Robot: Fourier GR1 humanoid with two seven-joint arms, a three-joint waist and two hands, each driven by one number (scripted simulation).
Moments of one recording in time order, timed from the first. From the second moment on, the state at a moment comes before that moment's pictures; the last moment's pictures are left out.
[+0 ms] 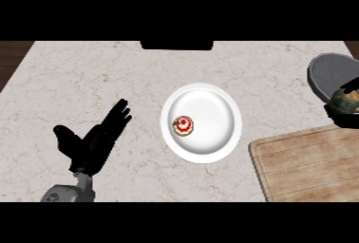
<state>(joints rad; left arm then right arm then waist) -0.08 0.13 -0.16 -1.54 0.25 -0.03 0.21 -0.36 -0.58 -0.22 -1.04 0.41 -0.16 -0.42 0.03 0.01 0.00</state>
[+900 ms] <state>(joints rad) -0.14 0.11 -0.17 -1.54 0.25 -0.05 0.24 -0.75 -0.69 -0.38 -0.31 0.45 -0.35 -0.65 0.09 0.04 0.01</state>
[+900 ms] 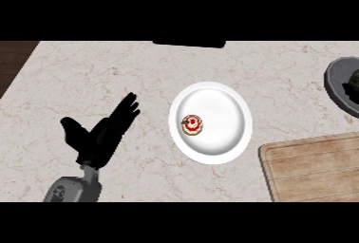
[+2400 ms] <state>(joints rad) -0.12 0.10 -0.17 -1.55 0.23 -0.04 0.22 -0.74 -0.86 -0.55 -0.09 0.28 0.39 -0.73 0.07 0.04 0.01</state>
